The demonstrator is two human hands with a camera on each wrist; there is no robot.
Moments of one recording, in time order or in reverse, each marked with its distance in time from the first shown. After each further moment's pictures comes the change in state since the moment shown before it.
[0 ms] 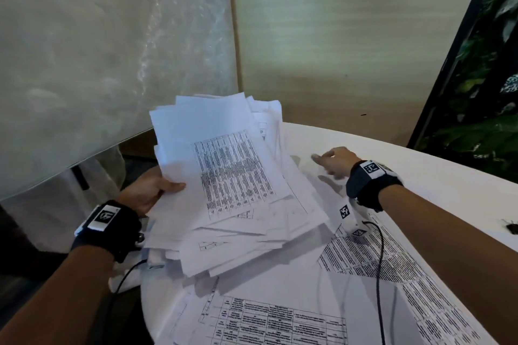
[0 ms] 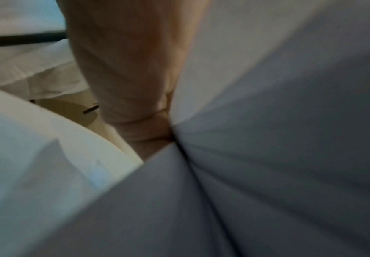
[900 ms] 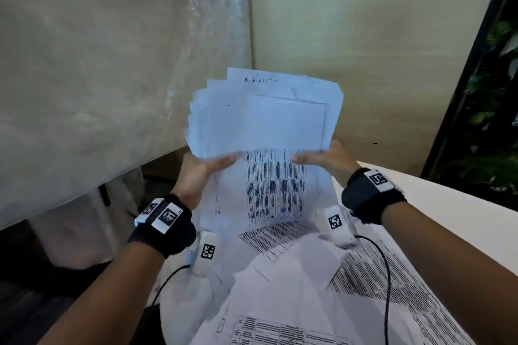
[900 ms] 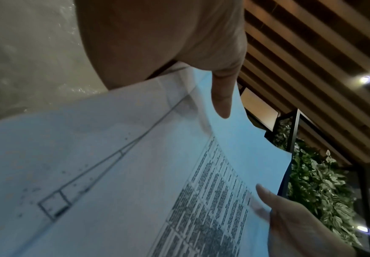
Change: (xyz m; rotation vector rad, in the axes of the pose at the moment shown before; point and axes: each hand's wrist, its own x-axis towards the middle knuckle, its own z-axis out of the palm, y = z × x) left_hand -0.007 0.069 0.085 0.018 0.261 0.467; right_hand -0.049 -0.080 -0.004 0.487 -0.059 -0.517
